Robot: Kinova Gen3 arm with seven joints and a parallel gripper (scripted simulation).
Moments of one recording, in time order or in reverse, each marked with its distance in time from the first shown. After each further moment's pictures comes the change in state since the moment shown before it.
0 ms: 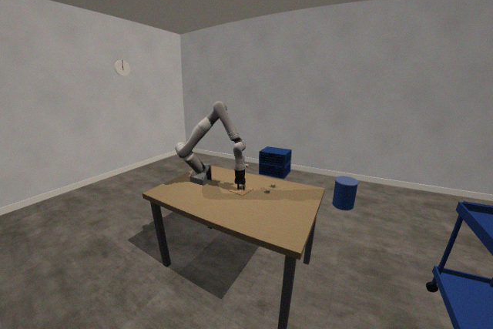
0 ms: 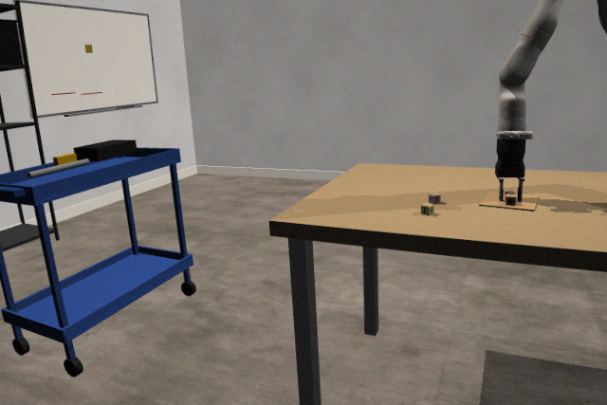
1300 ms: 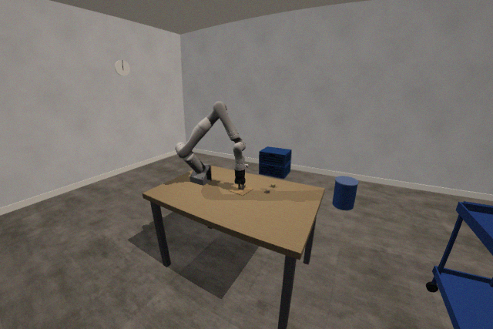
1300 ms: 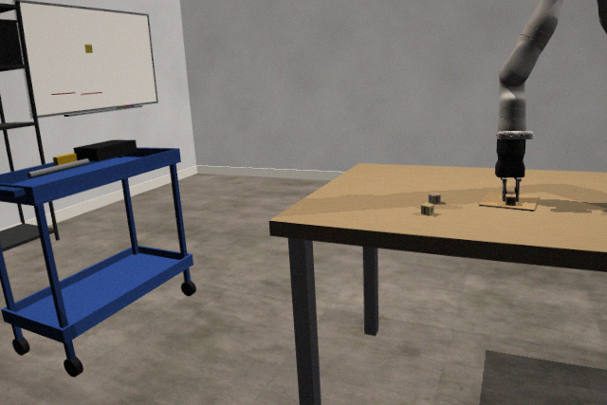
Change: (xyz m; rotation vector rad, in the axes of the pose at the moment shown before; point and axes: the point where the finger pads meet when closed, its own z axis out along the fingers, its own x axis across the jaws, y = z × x) arm 0.000 0.000 0.000 0.000 0.000 0.000
